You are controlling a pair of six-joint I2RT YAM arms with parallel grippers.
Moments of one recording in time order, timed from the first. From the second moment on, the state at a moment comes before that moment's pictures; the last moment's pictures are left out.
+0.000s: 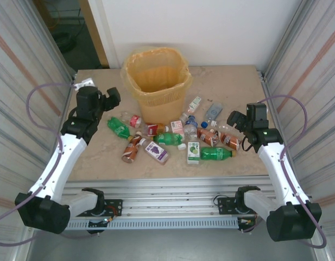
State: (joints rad) left arm -0.21 1.13 1.07 -0.42 -0.26 -0.47; right arm 0.08 1.01 0.91 -0.69 0.19 0.52
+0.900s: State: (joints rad) left arm -0.08 1.58 0.97 -0.41 -0.02 -0.63; right arm 0.08 1.04 0.91 -0.69 0.18 0.52
